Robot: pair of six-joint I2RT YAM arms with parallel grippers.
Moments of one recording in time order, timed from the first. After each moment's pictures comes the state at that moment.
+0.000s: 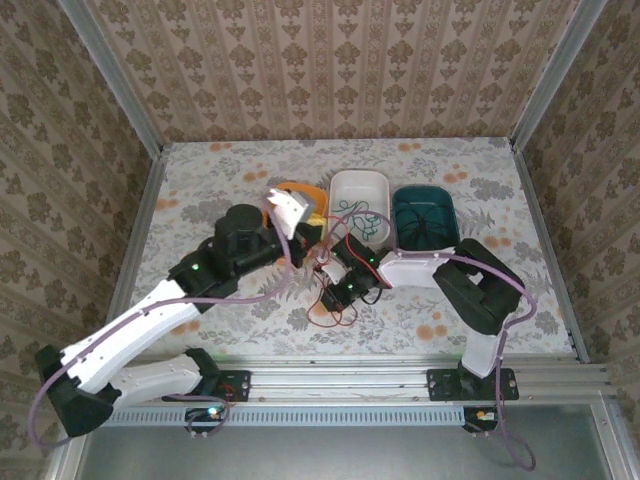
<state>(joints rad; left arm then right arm) -0.88 1.00 1.01 -0.23 0.06 -0.07 0.75 1.81 0.92 -0.25 -0.49 0.18</state>
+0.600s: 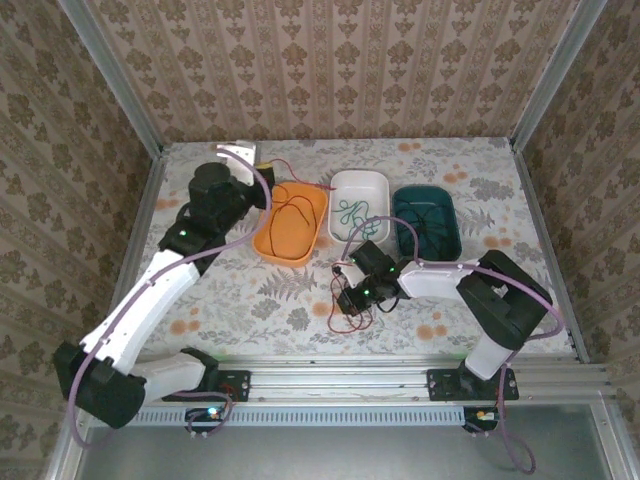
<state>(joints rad) -0.51 1.17 1.09 -0.15 0.00 -0.14 0.71 1.66 0.76 -0.20 -0.41 0.27</state>
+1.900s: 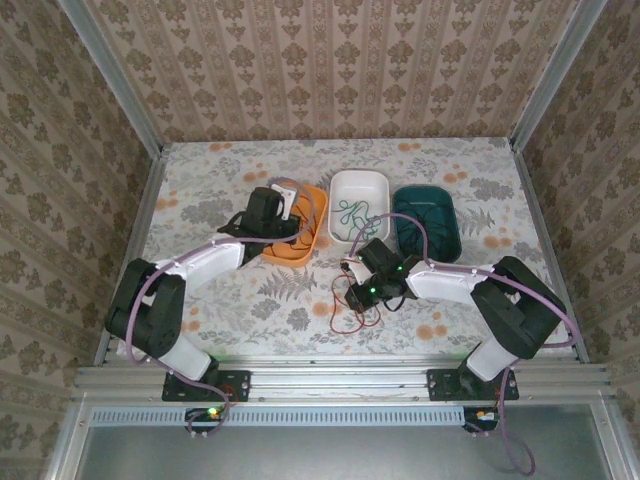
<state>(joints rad) -0.53 1.56 0.92 -0.06 0.05 -0.14 0.69 1.59 0.74 -0.25 -0.34 0.27</state>
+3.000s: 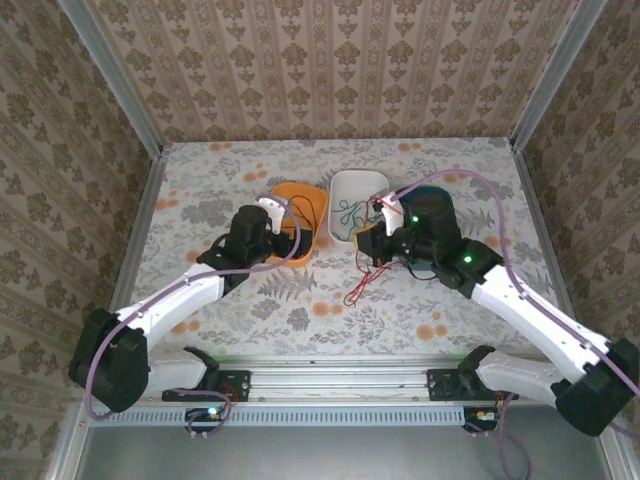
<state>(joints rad) -0.61 1.24 0.74 -0.03 0.07 -0.20 0.58 1.06 0.98 -0.33 -0.35 0.25</state>
